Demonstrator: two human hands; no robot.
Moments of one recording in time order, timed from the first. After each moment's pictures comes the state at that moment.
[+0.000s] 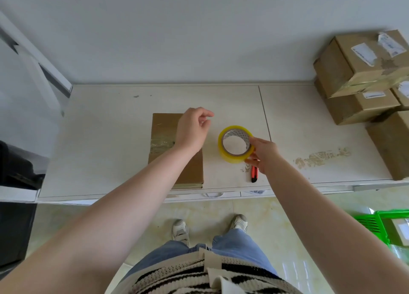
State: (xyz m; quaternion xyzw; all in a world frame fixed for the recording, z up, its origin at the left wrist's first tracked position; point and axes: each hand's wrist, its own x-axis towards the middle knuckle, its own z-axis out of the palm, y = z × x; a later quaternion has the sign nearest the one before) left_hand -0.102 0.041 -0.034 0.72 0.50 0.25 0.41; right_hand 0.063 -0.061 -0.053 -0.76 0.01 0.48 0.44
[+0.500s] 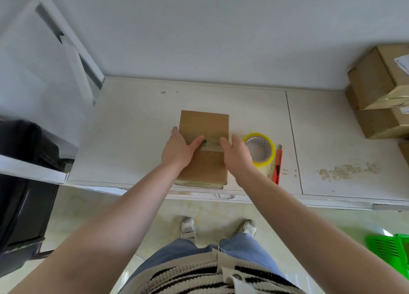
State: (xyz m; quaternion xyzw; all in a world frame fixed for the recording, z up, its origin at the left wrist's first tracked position) left_hand -0.193 0.042 -0.062 0.60 0.68 0.08 0.41; right_hand -0.060 -0.030 -0.026 -0.80 -0.31 0.43 0.27
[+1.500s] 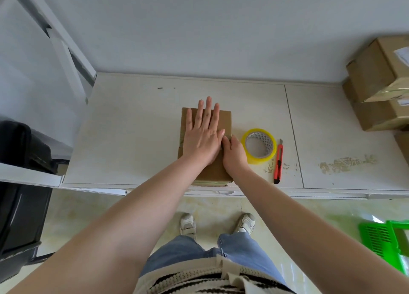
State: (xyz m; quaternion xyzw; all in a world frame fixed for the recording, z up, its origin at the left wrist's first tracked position) left_hand -0.148 0.044 -0.081 0.87 0.49 -0.01 0.07; right_hand -0.065 -0.021 -0.079 -0.80 -0.32 0.38 0.33
